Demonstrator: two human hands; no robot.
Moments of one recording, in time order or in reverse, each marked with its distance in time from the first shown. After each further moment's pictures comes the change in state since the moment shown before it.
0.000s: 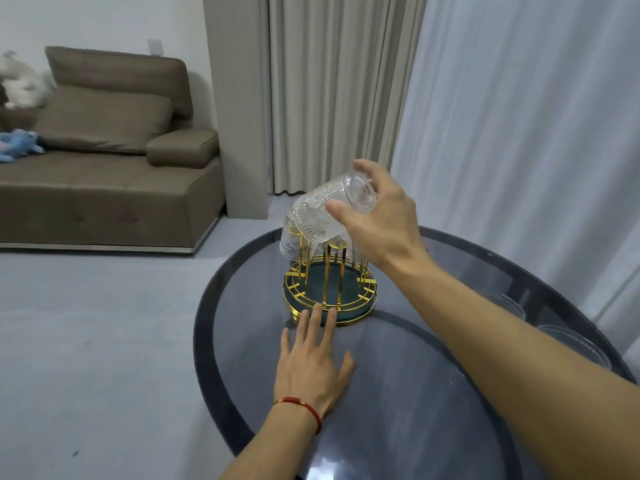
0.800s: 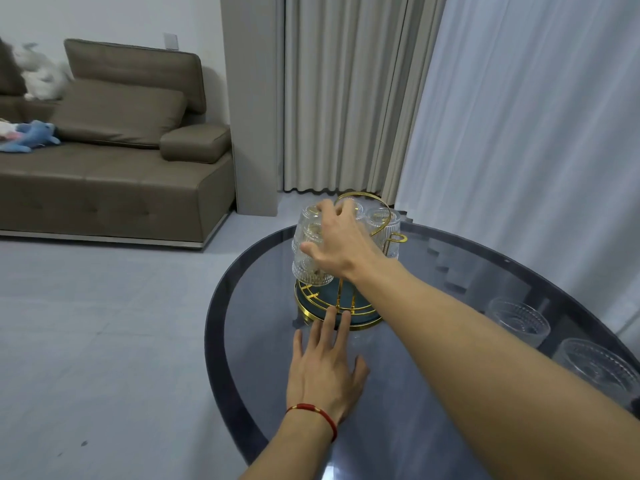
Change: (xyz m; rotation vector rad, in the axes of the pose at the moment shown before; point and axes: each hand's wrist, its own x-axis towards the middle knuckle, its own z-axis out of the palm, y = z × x) left_hand -0.001 0.002 0.001 -0.048 0.043 0.010; right_hand 0.024 0.032 0.089 -0.482 -0.394 -0.090
